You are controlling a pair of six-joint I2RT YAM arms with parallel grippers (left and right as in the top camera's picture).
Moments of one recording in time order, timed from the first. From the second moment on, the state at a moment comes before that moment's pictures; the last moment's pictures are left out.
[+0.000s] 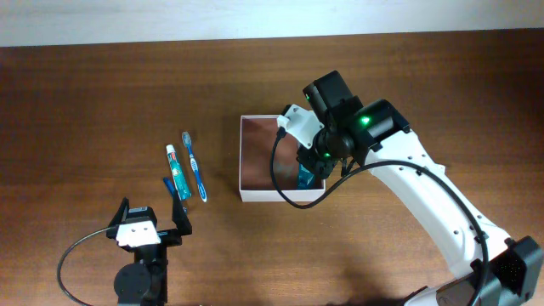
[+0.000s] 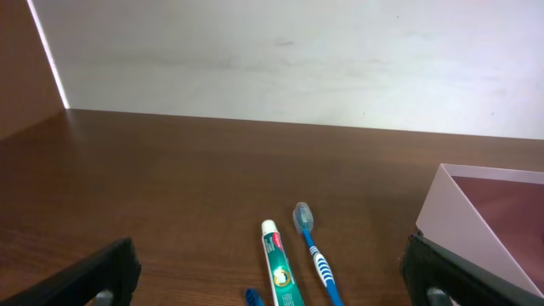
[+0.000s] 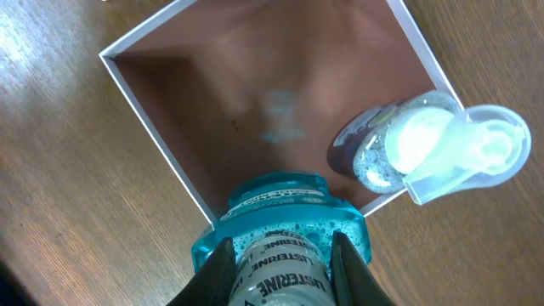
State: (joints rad) left arm -0.06 0.01 0.01 -0.07 -0.17 -0.05; right arm 0.49 1.64 1.54 -1.11 -0.15 -0.46
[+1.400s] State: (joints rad) left arm -0.06 0.01 0.01 -0.07 -0.17 -0.05; right arm 0.45 1.73 1.54 -1.11 -0.20 -0.64
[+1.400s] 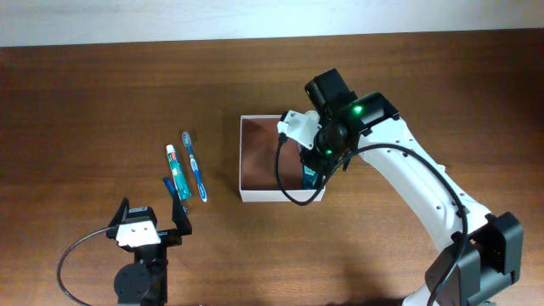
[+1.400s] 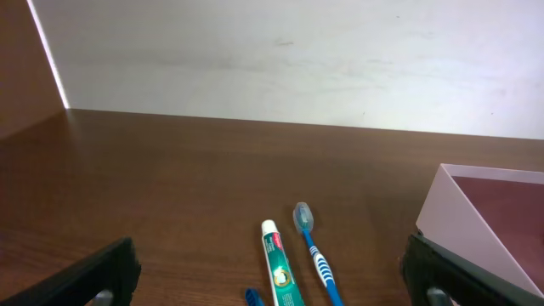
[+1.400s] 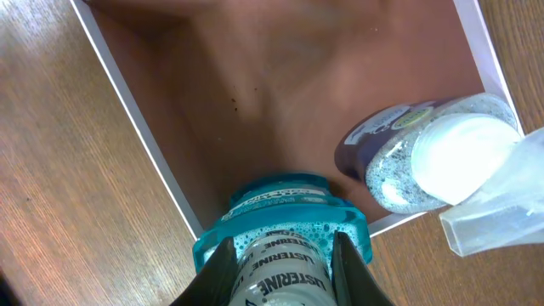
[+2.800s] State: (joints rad) left arm -0.06 0.01 0.01 -0.07 -0.17 -0.05; right arm 0.45 1.77 1.54 -1.10 -0.21 -0.71
